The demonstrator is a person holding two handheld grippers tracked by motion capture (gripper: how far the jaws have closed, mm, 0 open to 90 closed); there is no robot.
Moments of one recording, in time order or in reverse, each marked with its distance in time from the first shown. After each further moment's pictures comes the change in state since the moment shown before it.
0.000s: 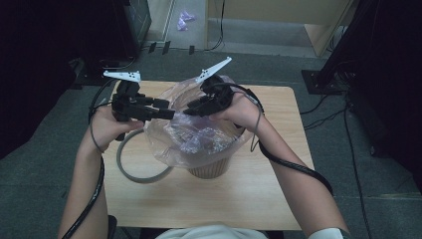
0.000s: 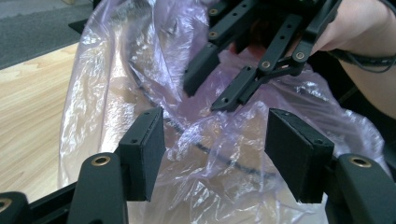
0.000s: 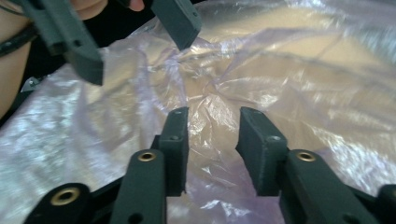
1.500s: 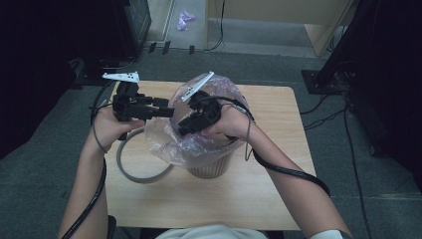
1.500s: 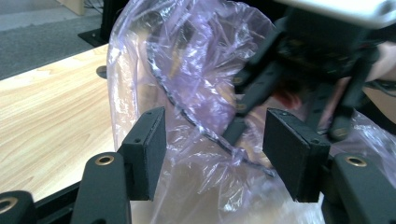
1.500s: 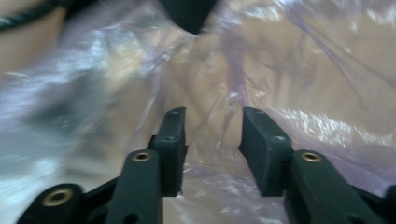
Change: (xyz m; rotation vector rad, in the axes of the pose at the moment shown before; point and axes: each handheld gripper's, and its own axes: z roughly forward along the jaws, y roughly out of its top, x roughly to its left) left arm 0.008 -0.006 0.001 -0.055 0.010 -0.004; right arm 0.025 -0.008 0.032 0.125 0.093 -0.011
